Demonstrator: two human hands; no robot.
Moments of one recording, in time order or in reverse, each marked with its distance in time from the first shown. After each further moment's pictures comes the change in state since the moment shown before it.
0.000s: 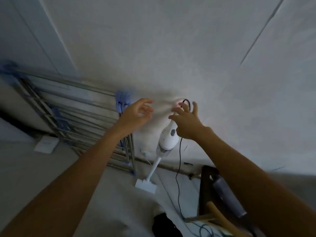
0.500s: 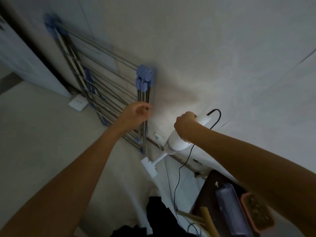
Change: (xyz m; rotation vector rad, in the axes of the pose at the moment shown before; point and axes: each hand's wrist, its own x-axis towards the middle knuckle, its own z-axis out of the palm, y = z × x) left_hand -0.048 -0.052 0.023 -0.052 0.234 -0.357; right_hand 0.029 -0.038 0.023 -0.725 -0.327 -0.409
